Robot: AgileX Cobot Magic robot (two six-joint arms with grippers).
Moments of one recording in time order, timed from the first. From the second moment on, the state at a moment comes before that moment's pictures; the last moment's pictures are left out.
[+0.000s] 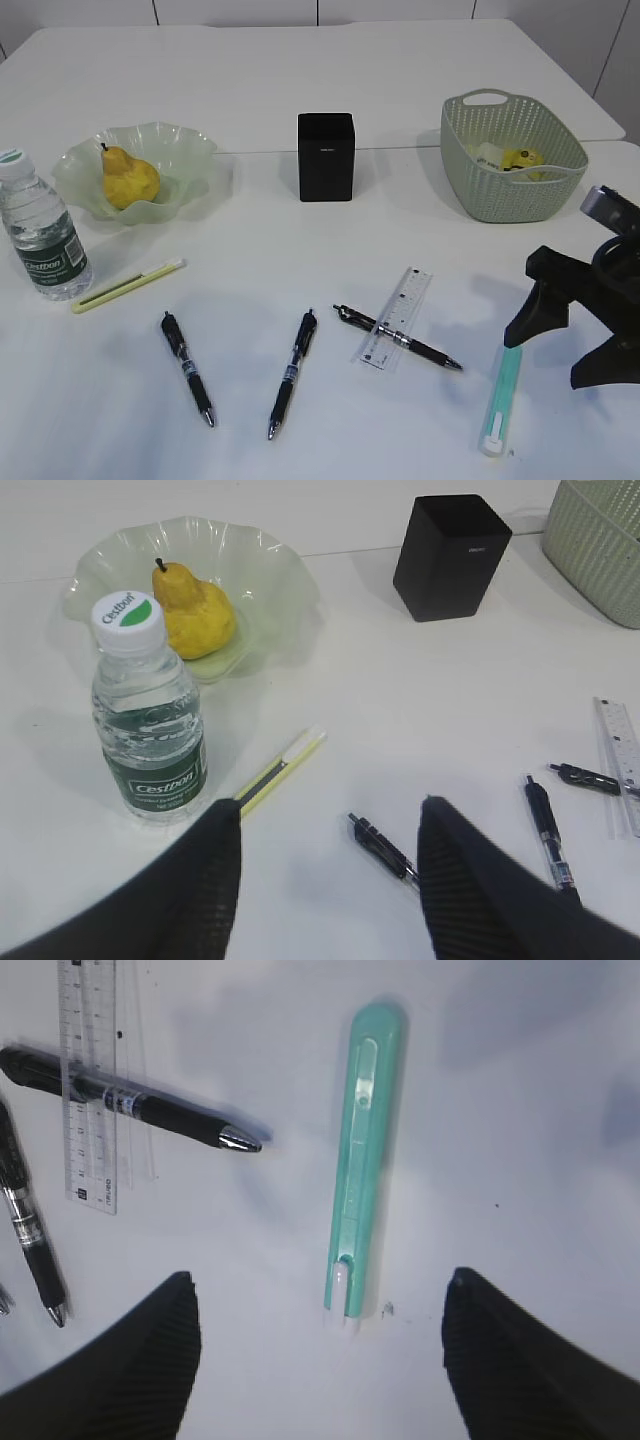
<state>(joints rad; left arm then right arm) -0.16 0.80 -0.52 -0.42 0.31 0.29 -0.01 1.57 -0.78 0.62 0.81 -0.02</state>
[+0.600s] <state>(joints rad) -0.16 0.80 -0.52 -0.42 0.33 0.29 -0.01 1.57 -0.78 0.72 0.79 -0.04</state>
